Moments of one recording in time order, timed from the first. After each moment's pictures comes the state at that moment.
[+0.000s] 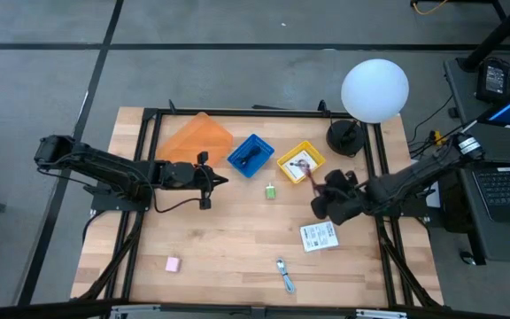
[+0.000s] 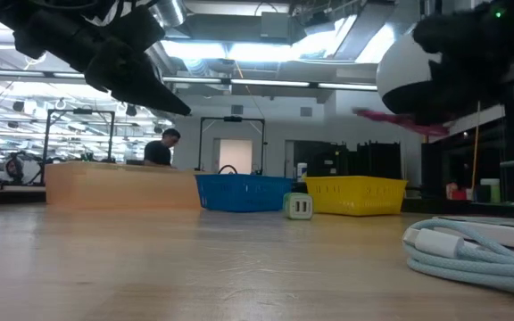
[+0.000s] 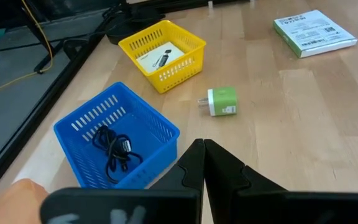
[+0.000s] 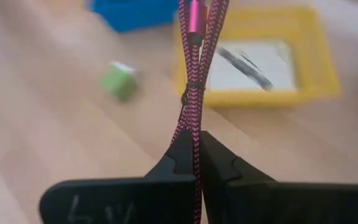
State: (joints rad) left arm -0.06 1.09 0.44 0.18 -0.28 0.08; right arm 0.43 1.17 0.75 -0.75 0.70 1.20
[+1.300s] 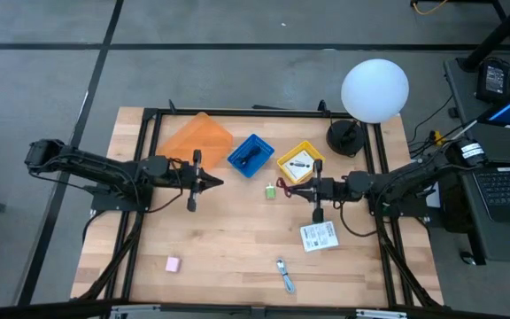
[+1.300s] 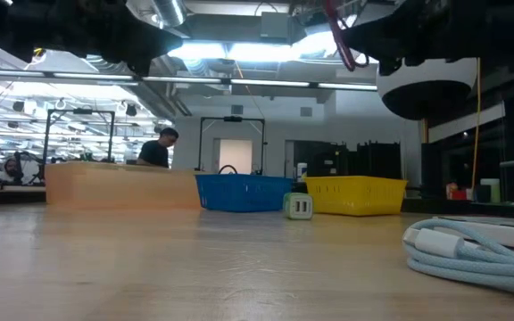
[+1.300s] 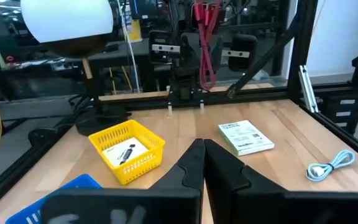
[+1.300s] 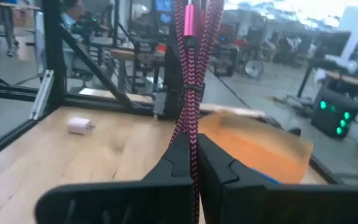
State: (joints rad) left arm -0.05 0.88 0.30 0.52 -0.07 0.06; right arm 0.22 1.19 0.35 0.86 0.26 -0.15
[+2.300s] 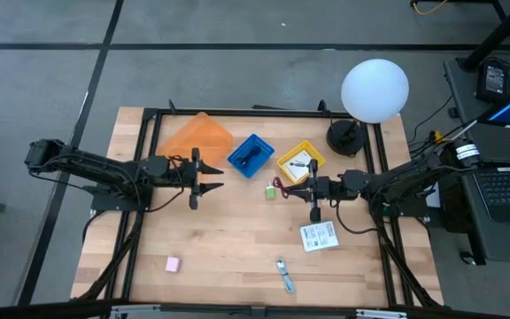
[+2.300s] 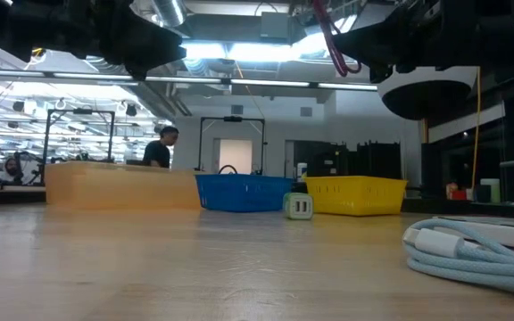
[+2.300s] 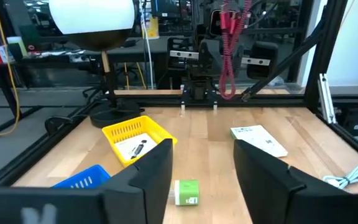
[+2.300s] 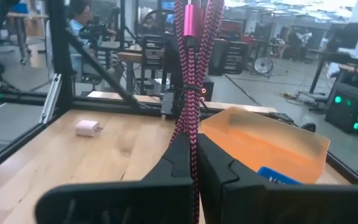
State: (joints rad) left arm -0.05 0.88 0.30 0.53 -0.14 -0.01; right arm 0.17 1.26 0.35 0.93 0.19 -0.10
